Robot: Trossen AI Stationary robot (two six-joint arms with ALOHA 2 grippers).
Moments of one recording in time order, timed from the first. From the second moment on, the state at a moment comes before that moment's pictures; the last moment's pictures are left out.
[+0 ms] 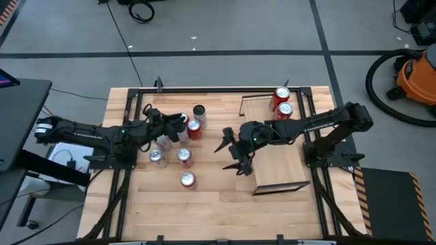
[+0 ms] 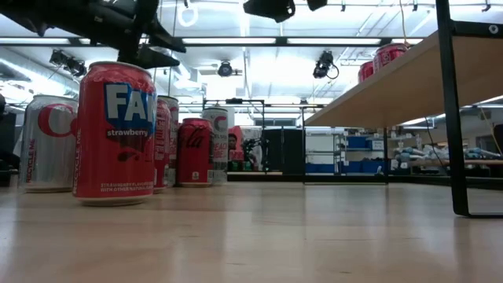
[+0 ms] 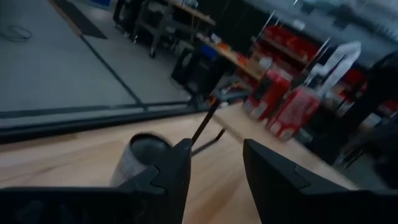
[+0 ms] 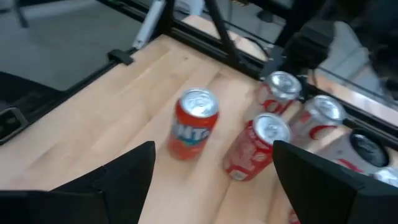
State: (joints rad) left arm -0.04 0.82 0.42 0.33 -0.66 -0.58; right arm 0.12 1.50 1.16 -0.15 -0.21 -0.38
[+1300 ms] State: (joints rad) left arm -0.05 0.97 0.42 0.89 -0.63 -0.02; right arm 0.15 1.59 1.03 0.26 -0.03 -0.23
